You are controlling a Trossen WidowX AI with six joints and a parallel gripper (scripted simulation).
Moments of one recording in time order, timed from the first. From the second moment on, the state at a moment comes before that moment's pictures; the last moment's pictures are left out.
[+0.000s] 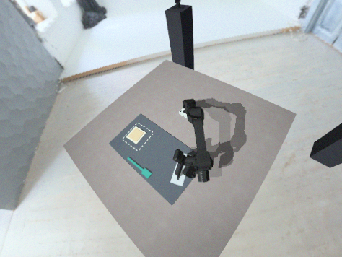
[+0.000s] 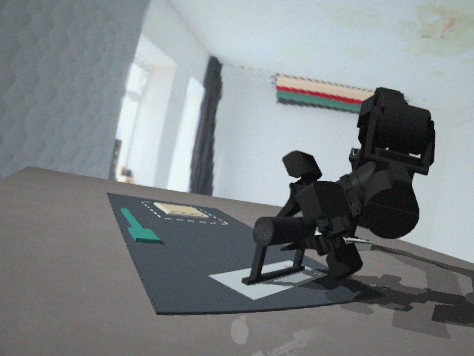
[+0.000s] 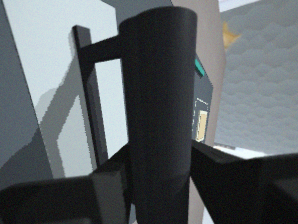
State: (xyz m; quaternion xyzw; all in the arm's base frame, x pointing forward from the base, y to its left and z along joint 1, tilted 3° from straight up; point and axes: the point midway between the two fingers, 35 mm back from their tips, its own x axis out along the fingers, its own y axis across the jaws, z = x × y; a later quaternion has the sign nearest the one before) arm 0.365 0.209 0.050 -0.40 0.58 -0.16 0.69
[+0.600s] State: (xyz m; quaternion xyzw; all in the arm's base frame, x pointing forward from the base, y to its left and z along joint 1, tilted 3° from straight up) arm 0.346 0.193 0.080 -0.41 0.59 -0.15 0.68
